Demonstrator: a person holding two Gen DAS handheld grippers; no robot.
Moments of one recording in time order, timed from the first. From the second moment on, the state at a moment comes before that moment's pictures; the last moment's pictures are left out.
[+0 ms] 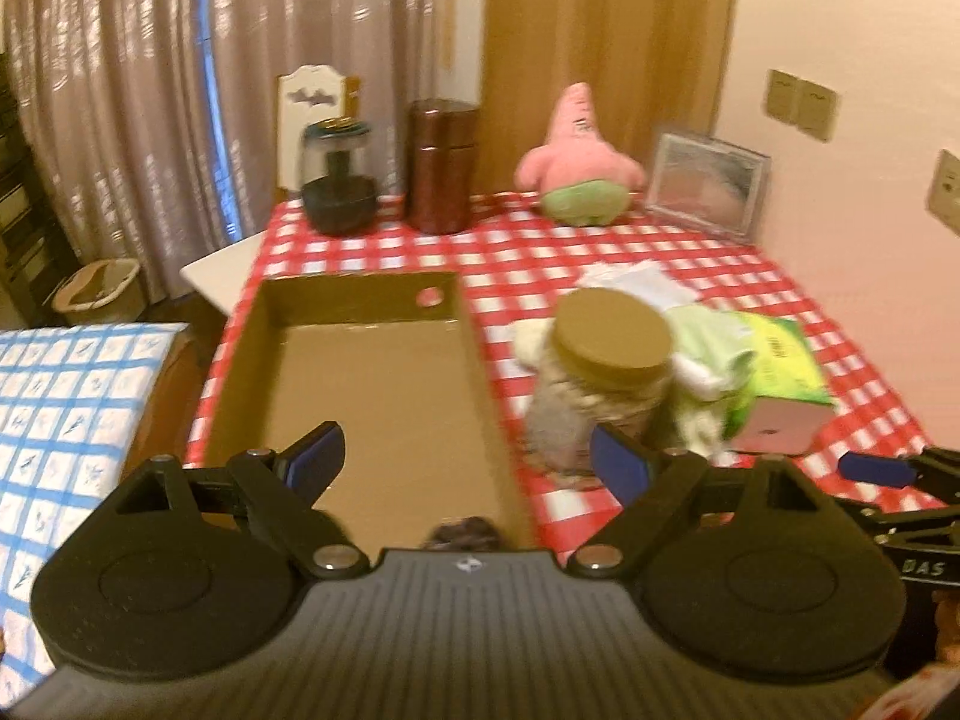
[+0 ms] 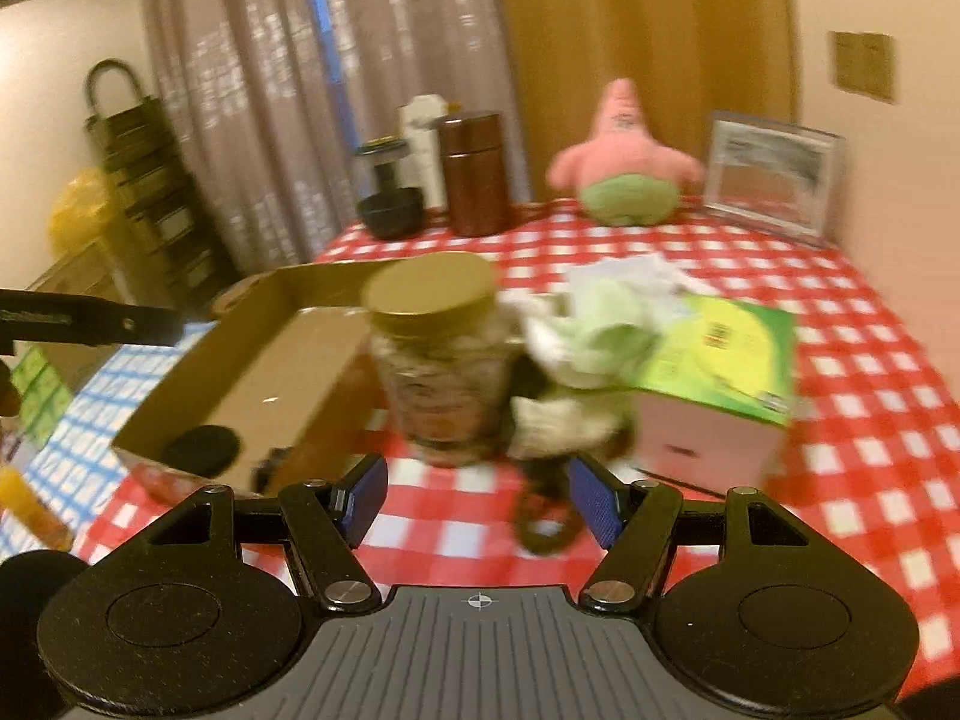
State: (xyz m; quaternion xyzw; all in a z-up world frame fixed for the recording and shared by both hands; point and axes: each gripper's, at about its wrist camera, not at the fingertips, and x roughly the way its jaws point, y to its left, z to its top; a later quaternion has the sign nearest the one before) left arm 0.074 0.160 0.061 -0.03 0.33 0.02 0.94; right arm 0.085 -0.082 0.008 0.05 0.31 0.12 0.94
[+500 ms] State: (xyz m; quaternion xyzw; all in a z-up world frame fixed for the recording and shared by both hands) left arm 0.088 0.073 0.022 -0.04 0.35 -0.01 0.94; right arm 0.070 -0.123 -0.004 0.05 0.32 0.09 0.94
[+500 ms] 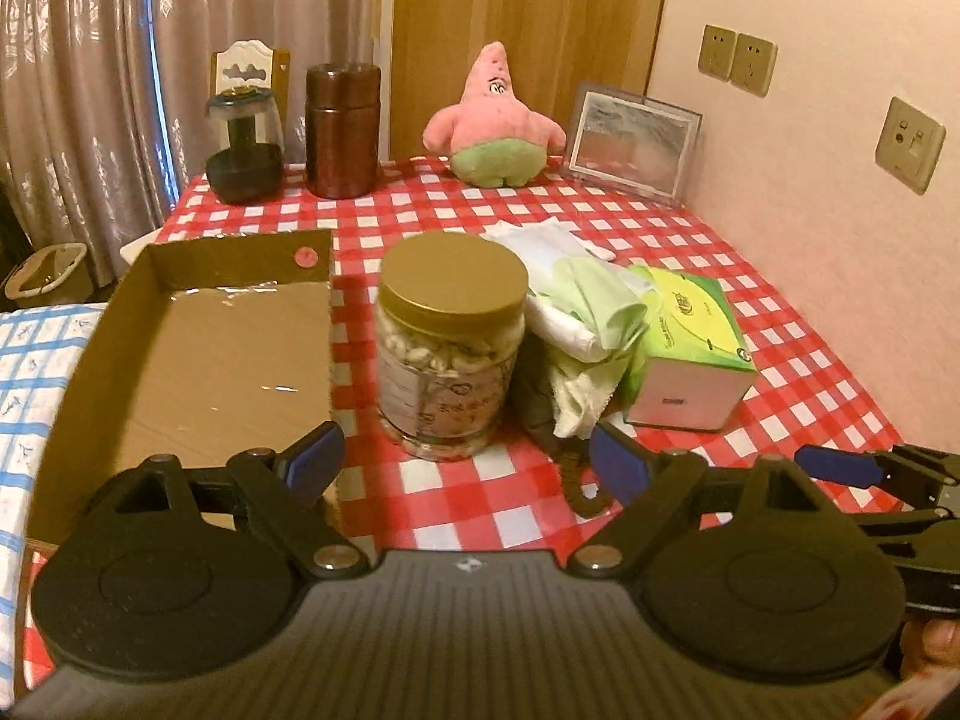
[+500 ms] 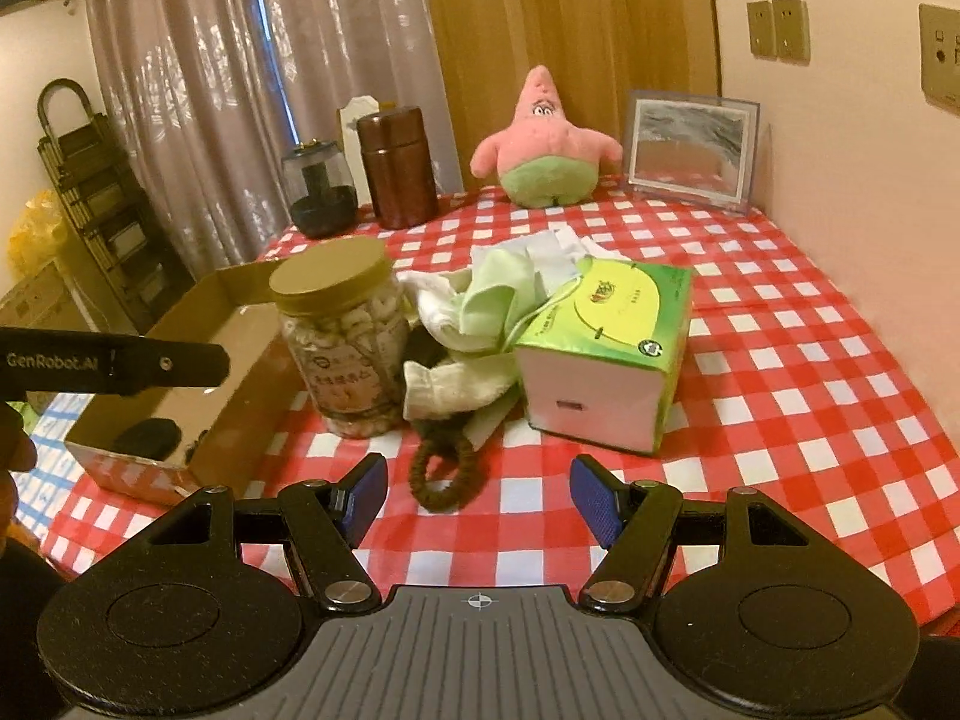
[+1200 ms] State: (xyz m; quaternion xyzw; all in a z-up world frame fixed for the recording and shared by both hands) left arm 0.130 0.086 -0.035 -0.05 0.38 0.00 0.92; right arm 0.144 -0.080 -0.070 0.00 0.37 0.13 0.92
